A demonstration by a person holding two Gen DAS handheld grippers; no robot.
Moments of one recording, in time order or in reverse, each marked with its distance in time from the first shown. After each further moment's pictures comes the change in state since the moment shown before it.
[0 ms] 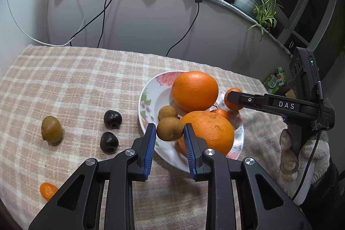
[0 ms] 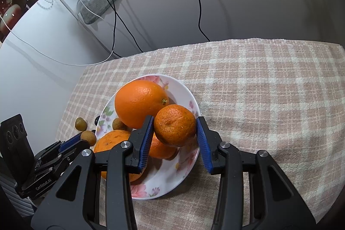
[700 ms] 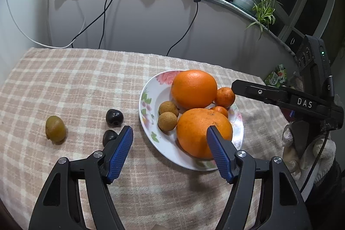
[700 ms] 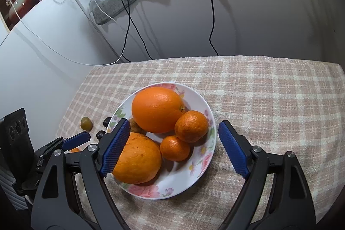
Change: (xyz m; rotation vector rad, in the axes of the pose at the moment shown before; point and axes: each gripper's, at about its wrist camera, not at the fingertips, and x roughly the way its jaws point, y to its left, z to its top) left arm -0.005 -0.004 -0.002 0.017 0.005 0.022; right arm -0.016 0.026 0.002 -0.087 -0.058 -0.008
